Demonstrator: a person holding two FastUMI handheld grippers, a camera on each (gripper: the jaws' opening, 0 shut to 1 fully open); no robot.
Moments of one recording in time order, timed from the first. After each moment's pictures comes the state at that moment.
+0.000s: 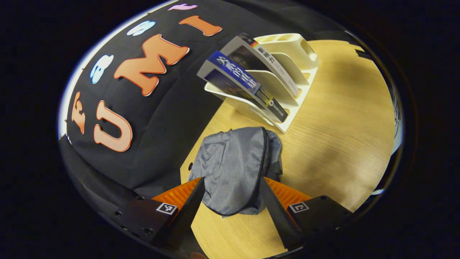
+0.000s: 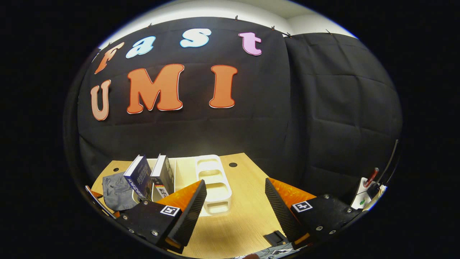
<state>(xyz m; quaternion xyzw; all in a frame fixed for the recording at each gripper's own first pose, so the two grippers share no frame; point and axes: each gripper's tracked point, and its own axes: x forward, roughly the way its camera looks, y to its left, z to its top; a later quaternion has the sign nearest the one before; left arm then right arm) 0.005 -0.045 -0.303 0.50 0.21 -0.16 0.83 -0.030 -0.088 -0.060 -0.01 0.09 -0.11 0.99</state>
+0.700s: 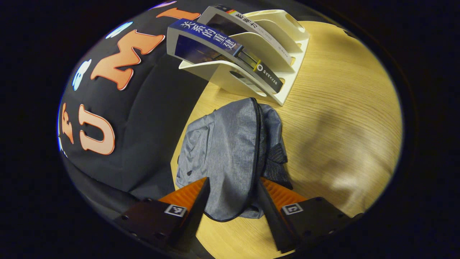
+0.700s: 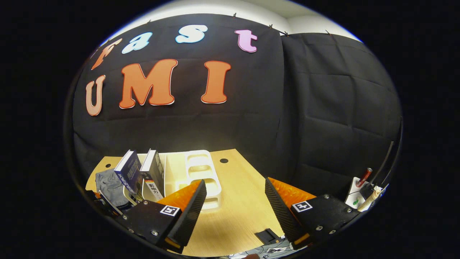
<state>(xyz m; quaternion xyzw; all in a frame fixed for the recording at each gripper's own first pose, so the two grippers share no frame) 0.042 -0.031 -0.357 0.52 0.27 -0.17 0.79 -0.032 -0.099 -0.065 -0.02 0.11 -0.13 0.99</state>
